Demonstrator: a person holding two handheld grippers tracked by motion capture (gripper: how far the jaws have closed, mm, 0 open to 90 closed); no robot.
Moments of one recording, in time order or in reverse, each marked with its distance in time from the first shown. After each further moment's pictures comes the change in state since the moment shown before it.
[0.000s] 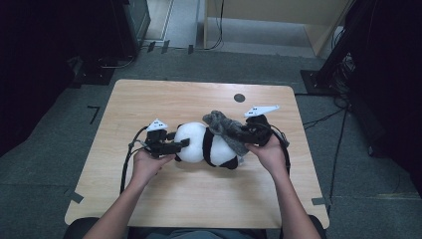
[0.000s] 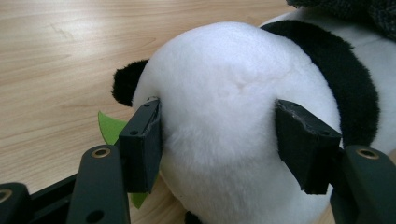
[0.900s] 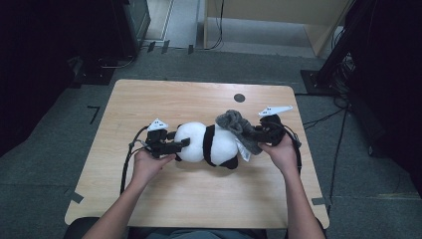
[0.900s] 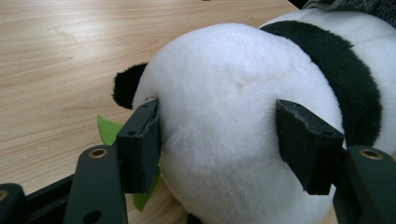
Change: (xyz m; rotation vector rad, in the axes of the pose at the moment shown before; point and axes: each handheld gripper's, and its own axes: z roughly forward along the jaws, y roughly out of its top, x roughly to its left) left arm -0.002 0.000 0.001 -0.004 0.015 0.018; right arm -0.037 -0.021 -0.015 0.029 -0.049 0.046
